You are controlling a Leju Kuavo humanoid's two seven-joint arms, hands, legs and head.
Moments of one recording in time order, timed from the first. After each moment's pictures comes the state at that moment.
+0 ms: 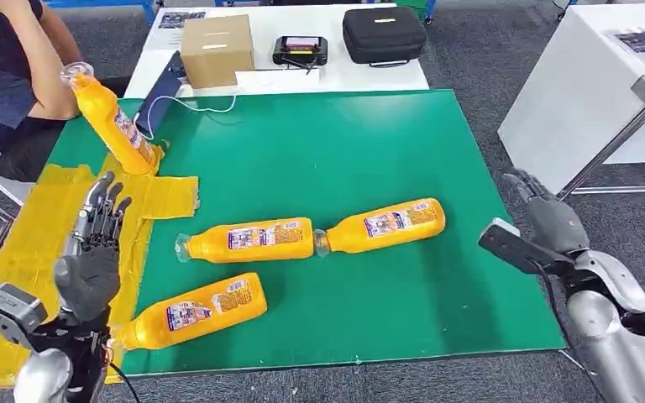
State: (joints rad) left arm 0.01 0.01 0.00 -1.81 -0.05 -0.16 -0.35; right arm -0.21 -0.53 0.09 -1.49 0.63 0.09 -0.01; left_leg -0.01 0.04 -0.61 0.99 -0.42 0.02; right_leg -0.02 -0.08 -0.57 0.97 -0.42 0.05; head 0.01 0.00
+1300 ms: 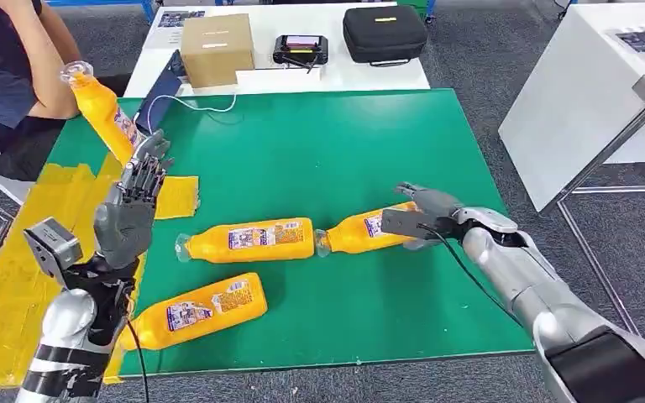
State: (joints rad) left arm -0.24 0.07 -0.15 -1.62 0.04 -0.19 -0.31; right arm -0.77 -0.26 0.64 -0.67 0.63 0.22 -0.15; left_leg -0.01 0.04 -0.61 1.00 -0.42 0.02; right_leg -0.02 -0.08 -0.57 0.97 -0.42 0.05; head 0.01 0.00
